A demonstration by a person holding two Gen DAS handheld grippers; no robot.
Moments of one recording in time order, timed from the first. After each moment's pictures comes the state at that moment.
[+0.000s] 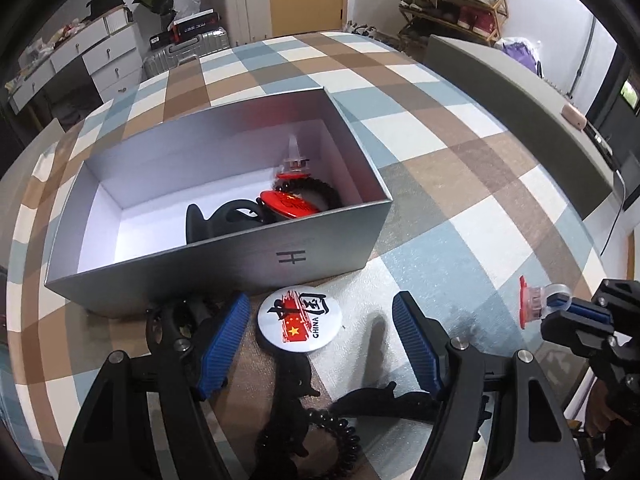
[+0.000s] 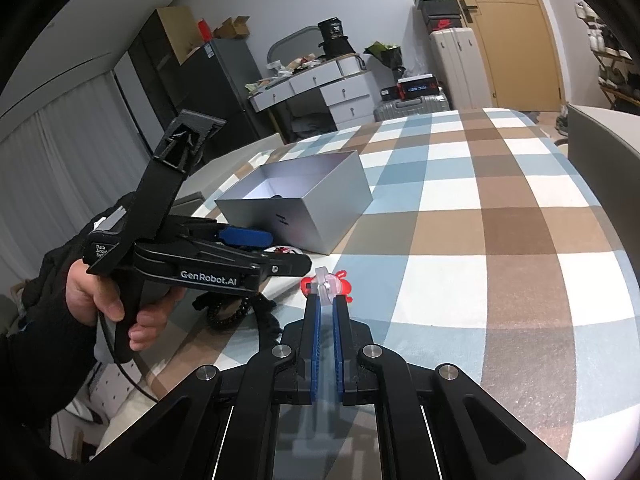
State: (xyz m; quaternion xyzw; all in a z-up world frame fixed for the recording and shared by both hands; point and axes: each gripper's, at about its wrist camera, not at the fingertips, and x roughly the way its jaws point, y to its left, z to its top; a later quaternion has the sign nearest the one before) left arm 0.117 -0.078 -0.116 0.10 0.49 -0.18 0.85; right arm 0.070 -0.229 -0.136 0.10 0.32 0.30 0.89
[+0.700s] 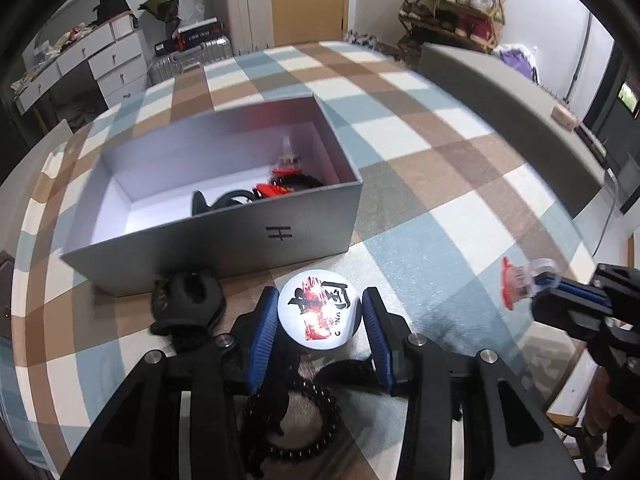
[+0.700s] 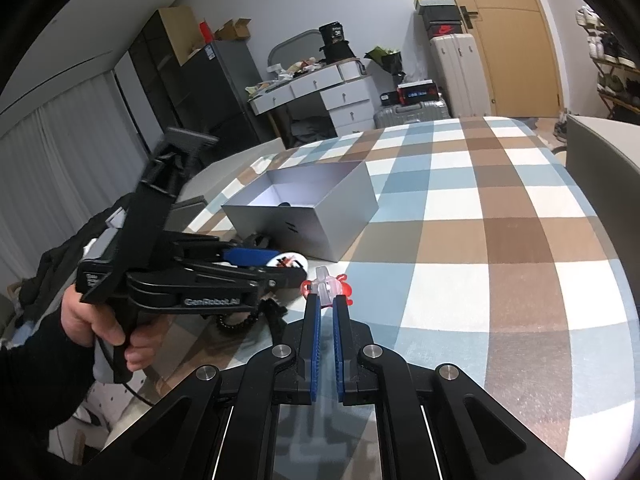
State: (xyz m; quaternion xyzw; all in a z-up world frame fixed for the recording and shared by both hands) left arm 0.092 -0.075 -0.102 0.09 0.47 -0.18 0.86; right arm 0.065 -0.224 -0.123 0.10 0.31 0.29 0.90
